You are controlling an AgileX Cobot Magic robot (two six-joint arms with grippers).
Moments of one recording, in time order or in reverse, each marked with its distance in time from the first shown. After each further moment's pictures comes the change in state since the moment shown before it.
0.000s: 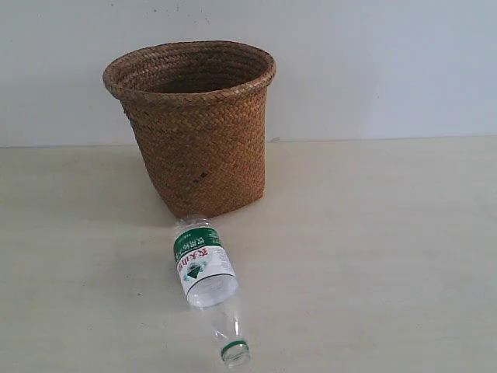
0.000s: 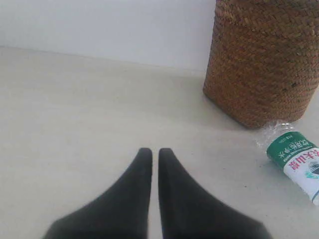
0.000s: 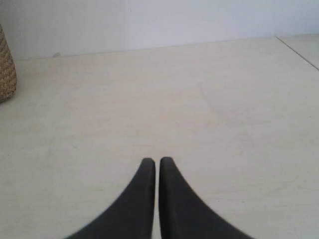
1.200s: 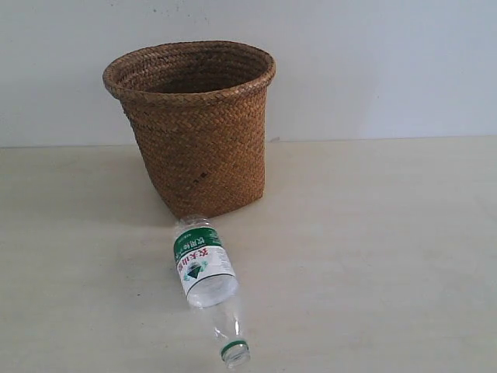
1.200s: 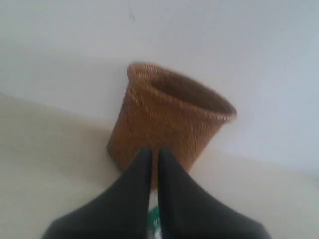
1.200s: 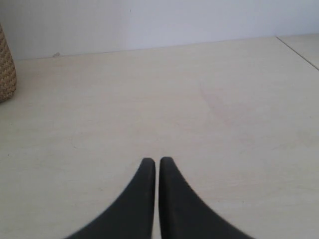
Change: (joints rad) left arm -0.055 0.258 -0.373 -0.512 0.052 0.221; right arm 0.000 0.000 0.000 0.000 0.000 0.000
